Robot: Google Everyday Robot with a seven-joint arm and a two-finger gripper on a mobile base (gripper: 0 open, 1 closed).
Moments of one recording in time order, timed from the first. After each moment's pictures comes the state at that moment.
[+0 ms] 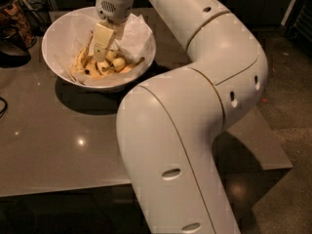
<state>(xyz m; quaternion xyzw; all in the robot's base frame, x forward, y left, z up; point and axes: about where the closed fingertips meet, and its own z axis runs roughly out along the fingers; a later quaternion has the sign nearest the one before) 0.679 0.117 0.916 -0.60 0.79 0.11 0.10</state>
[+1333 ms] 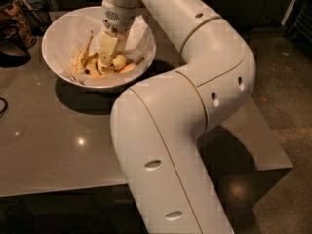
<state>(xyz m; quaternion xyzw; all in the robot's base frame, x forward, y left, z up) 0.693 0.110 0.885 -0.58 0.80 0.12 0.08</state>
